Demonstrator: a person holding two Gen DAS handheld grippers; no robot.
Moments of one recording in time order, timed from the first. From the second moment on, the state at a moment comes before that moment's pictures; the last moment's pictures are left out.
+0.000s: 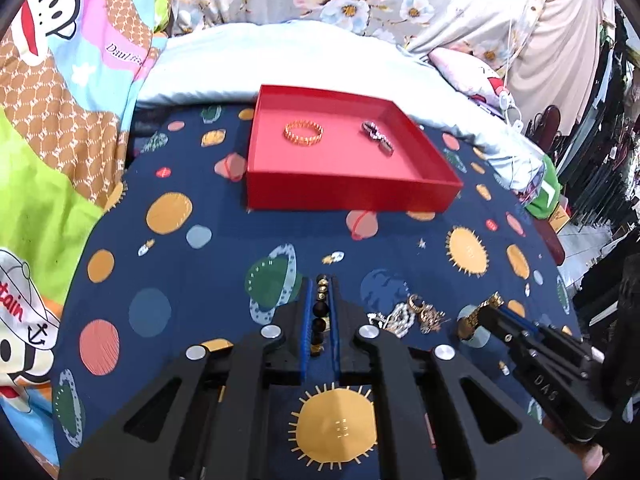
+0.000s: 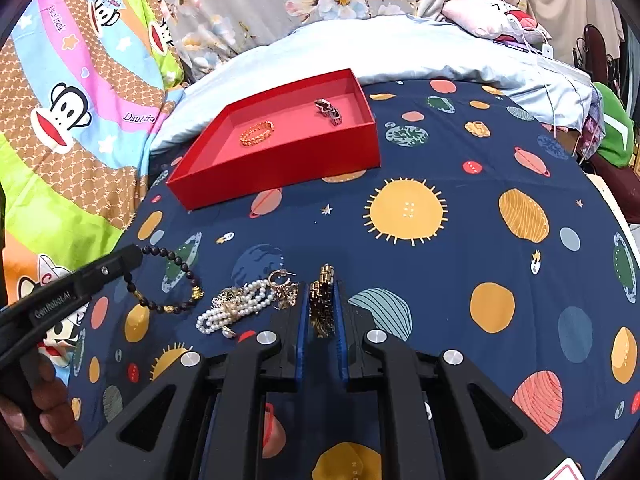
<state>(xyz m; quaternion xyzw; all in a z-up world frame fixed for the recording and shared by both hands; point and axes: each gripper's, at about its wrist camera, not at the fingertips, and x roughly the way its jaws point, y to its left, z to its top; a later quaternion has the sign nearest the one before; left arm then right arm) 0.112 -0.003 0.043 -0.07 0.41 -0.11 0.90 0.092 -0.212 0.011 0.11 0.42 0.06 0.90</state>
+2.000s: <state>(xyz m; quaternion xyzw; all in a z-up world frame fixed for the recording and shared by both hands) 0.237 0.012 0.061 -0.05 0.38 -0.02 0.92 0.217 -0.235 0.050 0.08 0.38 0.05 0.92</state>
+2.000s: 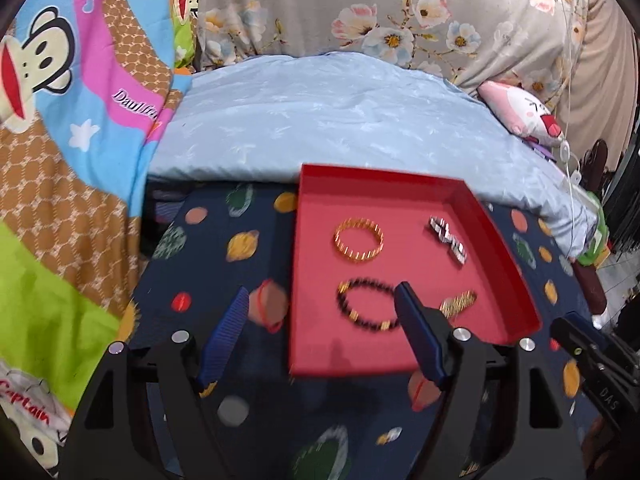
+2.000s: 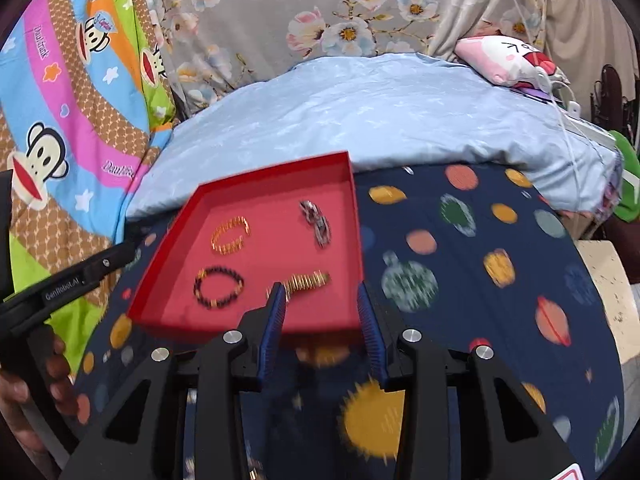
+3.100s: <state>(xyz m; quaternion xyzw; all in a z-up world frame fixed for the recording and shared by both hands) 0.101 -0.049 -0.016 -0.04 0.48 -0.15 0.86 0.077 -0.223 -0.008 0.09 0.45 0.04 0.88</state>
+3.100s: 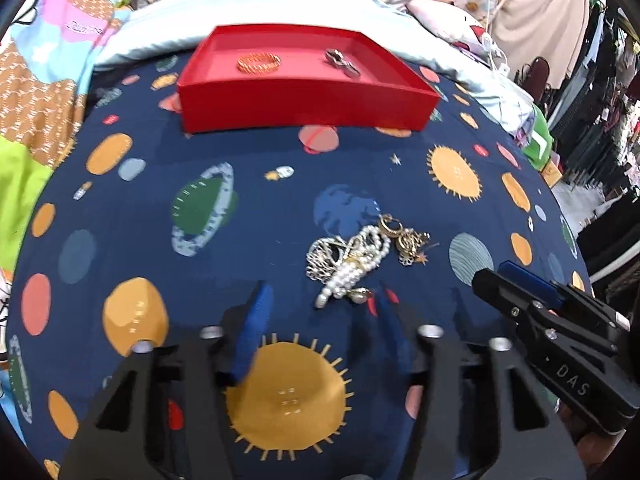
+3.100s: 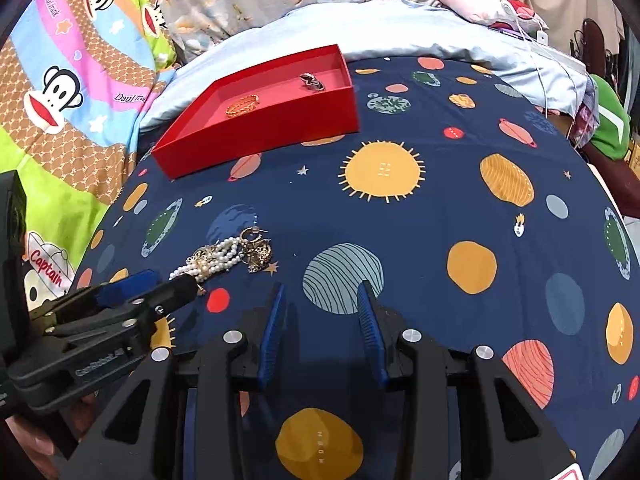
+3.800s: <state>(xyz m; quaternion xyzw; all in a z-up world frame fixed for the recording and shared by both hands) 0.067 -0.029 0.008 -0.06 0.46 -0.20 0.86 0.086 -0.205 -0.004 0.10 0.45 0.08 0.88</state>
